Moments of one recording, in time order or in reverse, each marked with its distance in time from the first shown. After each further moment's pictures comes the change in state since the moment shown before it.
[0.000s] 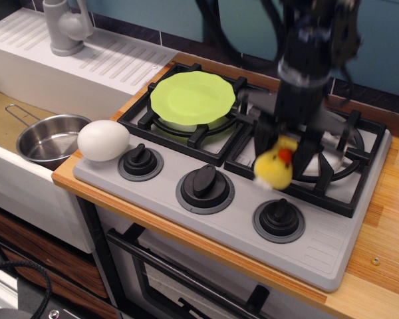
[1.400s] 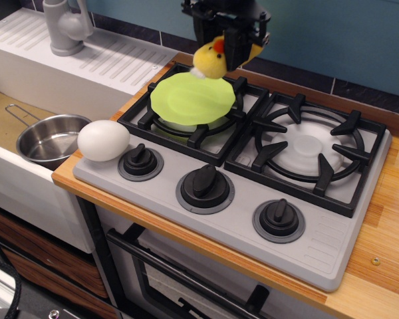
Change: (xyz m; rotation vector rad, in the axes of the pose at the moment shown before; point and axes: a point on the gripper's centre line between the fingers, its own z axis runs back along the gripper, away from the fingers) arm 0.056 0.106 0.029 -0.033 -0.100 -0.179
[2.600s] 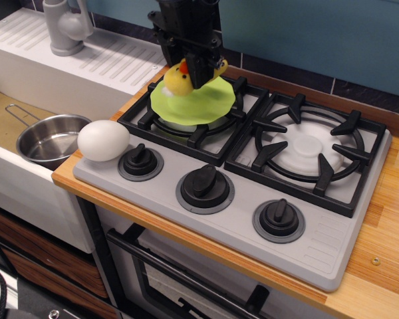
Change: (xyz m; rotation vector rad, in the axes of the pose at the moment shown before) arm -0.012 0.040 -0.035 -0.036 -0.062 -0.039
